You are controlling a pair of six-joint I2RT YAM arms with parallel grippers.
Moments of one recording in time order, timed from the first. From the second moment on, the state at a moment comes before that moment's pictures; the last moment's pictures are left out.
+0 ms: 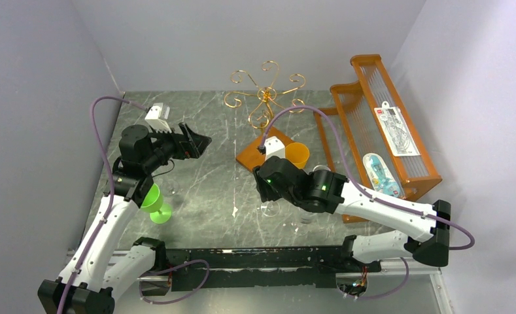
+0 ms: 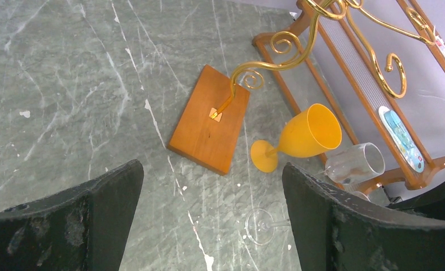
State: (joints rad) left arm -0.23 0.88 0.85 -0.19 0.33 -0.44; right arm 1.18 1.22 1.17 -0.73 0.44 0.50
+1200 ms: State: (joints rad) left arm -0.23 0.85 0.81 -0.34 0.46 -1.05; right arm 1.18 0.99 0.92 -0.12 0.40 0.23
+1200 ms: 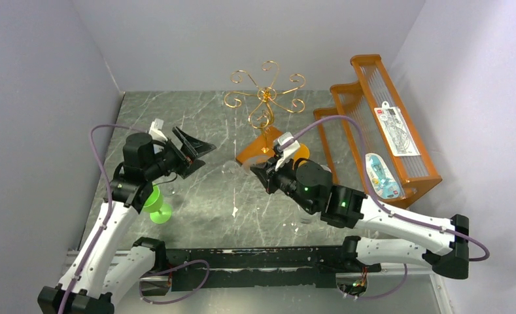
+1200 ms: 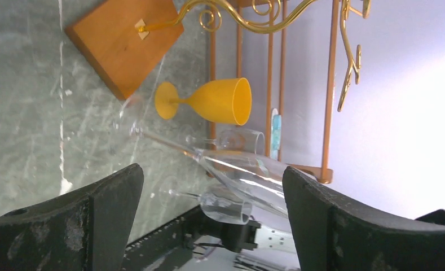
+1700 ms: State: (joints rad) left arm -0.23 0.67 0.67 -0.26 0.44 -1.45; right arm 1.18 1.06 0.78 0.51 0.21 -0.02
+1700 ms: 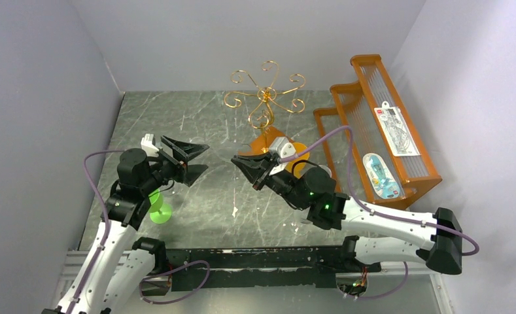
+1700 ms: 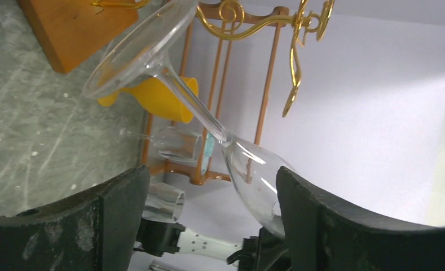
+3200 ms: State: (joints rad) left arm -0.23 0.88 0.90 0.08 0.39 -1.27; right arm 1.19 1.05 0.69 0.75 0.14 0.01
